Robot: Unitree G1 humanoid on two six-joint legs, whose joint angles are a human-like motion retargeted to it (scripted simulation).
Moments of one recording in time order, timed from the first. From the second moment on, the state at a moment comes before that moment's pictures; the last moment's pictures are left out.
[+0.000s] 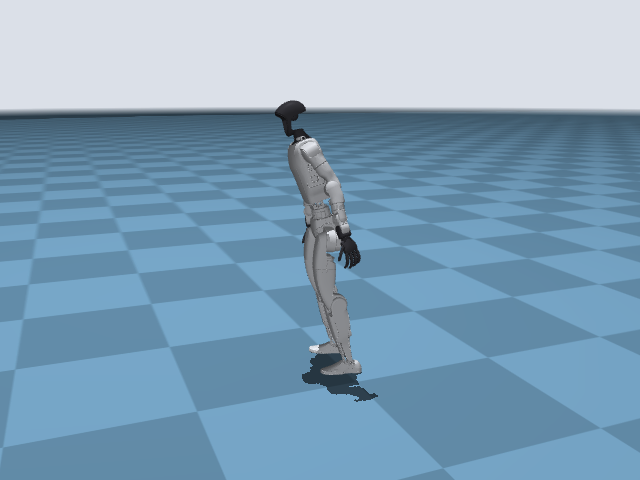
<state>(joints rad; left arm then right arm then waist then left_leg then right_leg) 0.24 0.26 -0.02 1.16 -0.40 0.07 0.20 0.12 -0.25 0.04 1.27 0.55 0.07 -0.17 0.04 -0.01 0.07 -0.13 -0.04 0.08 0.13 -0.30 0.07 -0.08 -0.17 -0.27 0.05 -0.26 0.10</state>
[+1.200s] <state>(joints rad) 0.07 0.38 -0.22 1.15 -0.35 0.03 0.30 -0.03 -0.33 0.32 1.14 0.22 0.06 -0.14 0.06 -0.12 0.32 -0.14 0.06 0.12 0.10 -0.29 0.08 -0.17 -0.19 -0.16 0.12 -0.16 0.17</state>
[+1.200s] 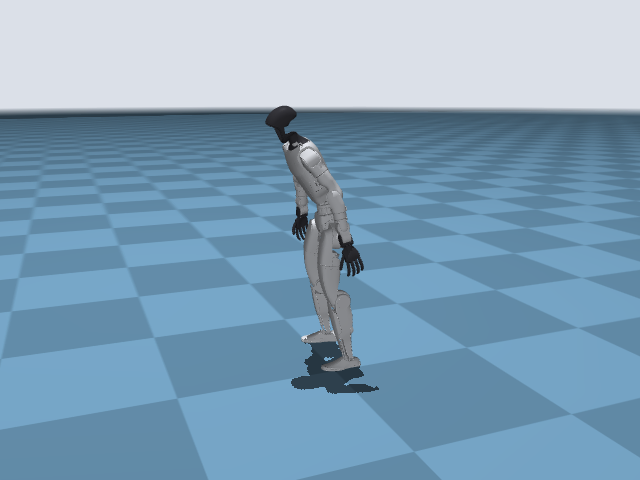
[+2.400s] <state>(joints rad) 1.11 1.12 -0.25 -0.59 0.04 -0.21 1.18 1.13 -1.14 0.12 -0.64 -0.44 -0.13 -1.17 -0.01 -0.04 0.52 -1.57 0.20 -0.06 2.41 -0.87 -0.06 -1.57 -0.23 0.19 2.36 -0.87 0.09</state>
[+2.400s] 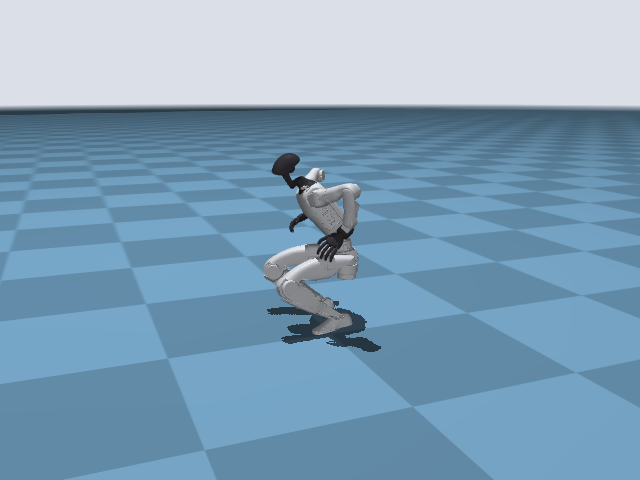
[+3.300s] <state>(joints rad) -0.26 0.24 -0.46 1.30 -0.06 0.04 0.05 0.00 -0.27 0.45 1.27 0.30 0.07 0.16 0.06 -0.07 -0.04 -0.17 0.05 0.06 0.15 0.14 -0.07 -0.03 -0.14 0.03 0.13 0.28 0.22</state>
